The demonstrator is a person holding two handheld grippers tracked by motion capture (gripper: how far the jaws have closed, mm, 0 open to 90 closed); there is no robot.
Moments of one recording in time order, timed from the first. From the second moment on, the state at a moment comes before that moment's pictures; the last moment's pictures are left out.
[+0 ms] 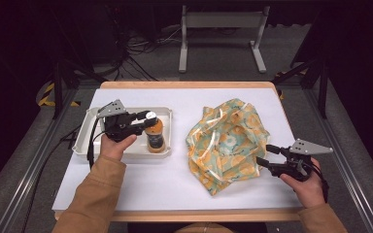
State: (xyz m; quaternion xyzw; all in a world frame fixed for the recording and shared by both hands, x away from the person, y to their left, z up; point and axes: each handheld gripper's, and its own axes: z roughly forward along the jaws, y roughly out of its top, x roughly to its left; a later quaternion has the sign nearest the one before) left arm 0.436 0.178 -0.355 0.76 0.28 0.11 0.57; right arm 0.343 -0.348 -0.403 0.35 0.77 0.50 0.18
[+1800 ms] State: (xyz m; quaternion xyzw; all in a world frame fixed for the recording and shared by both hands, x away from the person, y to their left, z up) left arm 0.374 0.217 -0.324 0.74 0.31 0.17 0.57; right arm 0.357 -0.334 -0.401 0.34 0.77 0.51 0.17
